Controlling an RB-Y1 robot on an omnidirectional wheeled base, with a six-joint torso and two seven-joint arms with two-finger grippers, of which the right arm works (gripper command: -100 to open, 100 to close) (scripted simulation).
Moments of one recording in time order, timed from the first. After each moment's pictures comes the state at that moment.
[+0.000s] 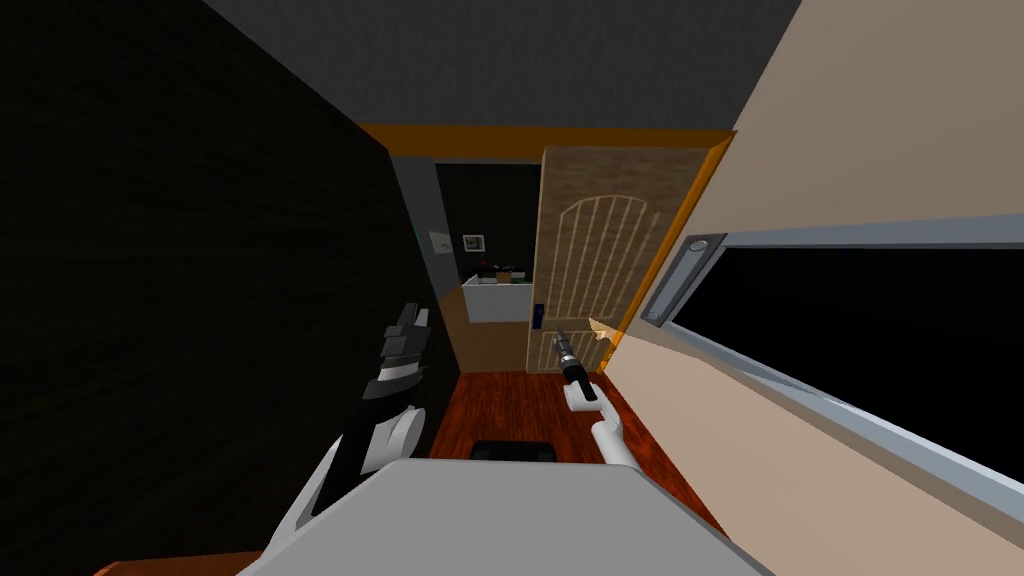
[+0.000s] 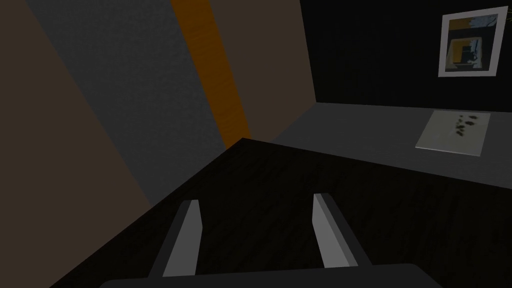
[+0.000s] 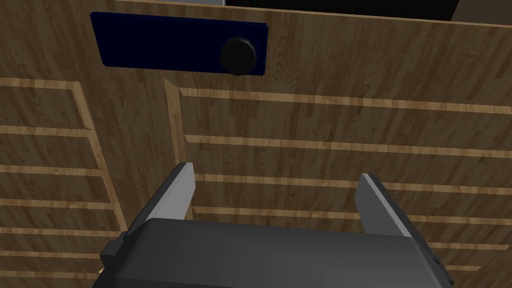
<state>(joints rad) -0.03 -0.10 -0.03 -1.29 0.05 -0.32 -0.11</state>
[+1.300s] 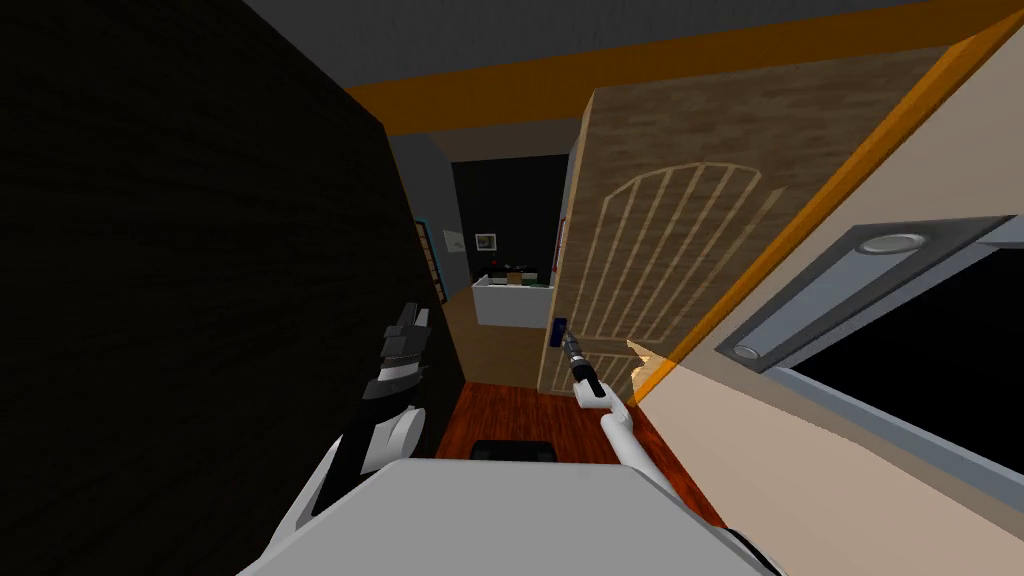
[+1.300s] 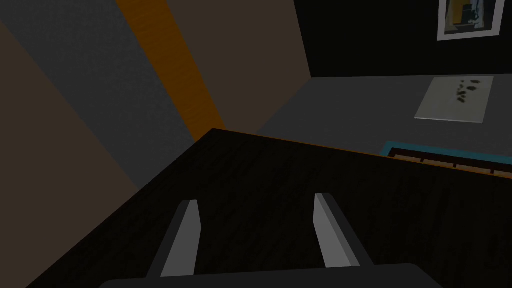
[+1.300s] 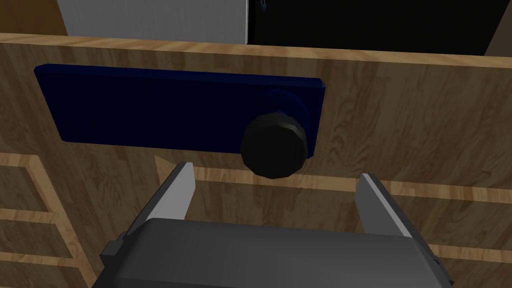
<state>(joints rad) -0.11 -0.19 -0.08 -1.10 0.01 -0.34 -0.18</state>
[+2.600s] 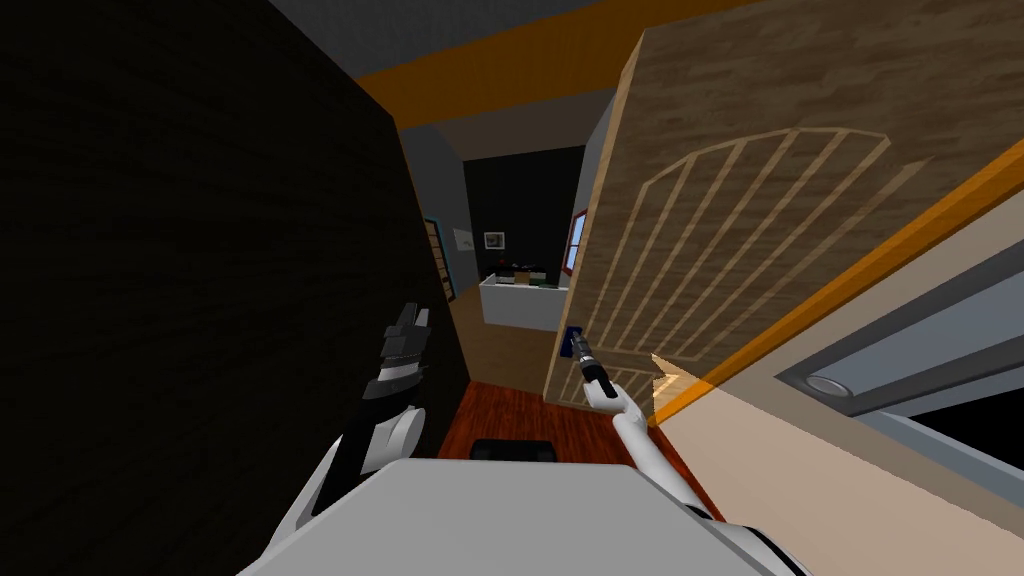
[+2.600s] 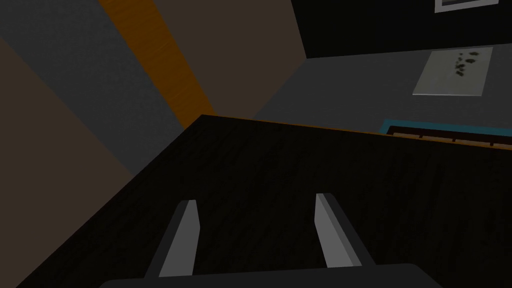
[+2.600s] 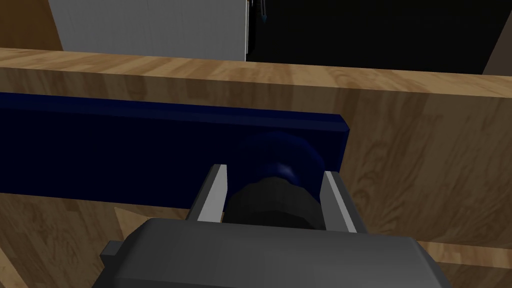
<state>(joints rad) -0.12 -0.27 -0.10 -1.06 -0.02 -0.37 -0.24</state>
